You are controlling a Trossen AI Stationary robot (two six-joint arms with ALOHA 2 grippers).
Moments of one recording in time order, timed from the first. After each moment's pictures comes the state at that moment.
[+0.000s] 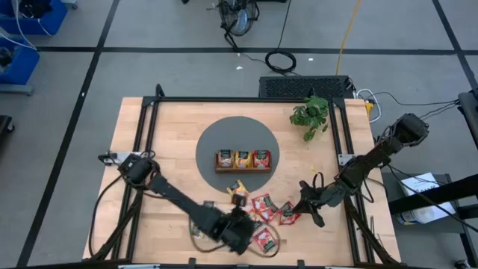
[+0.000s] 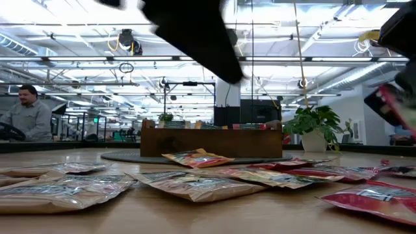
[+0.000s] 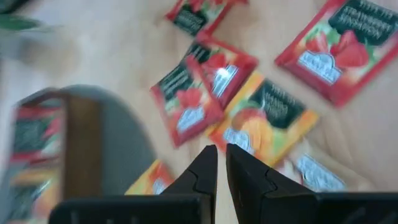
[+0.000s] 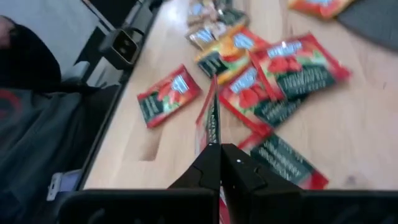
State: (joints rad) left arm -0.57 2.18 1.75 -0.70 -0.58 -0.18; right arm 0.70 1.18 0.22 0.45 0.21 0.65
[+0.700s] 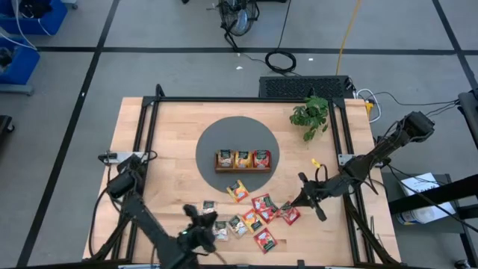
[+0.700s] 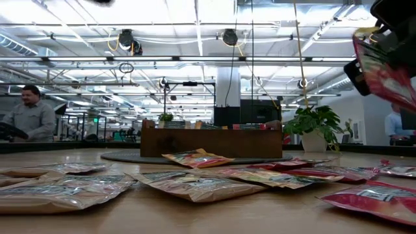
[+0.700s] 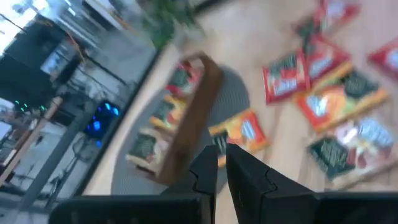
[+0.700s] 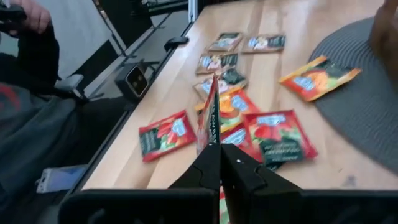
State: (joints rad) left arm -0.88 2.16 1.76 -1.44 -1.13 -1.16; right arm 0.60 0.99 0.22 0.39 0.18 0.38
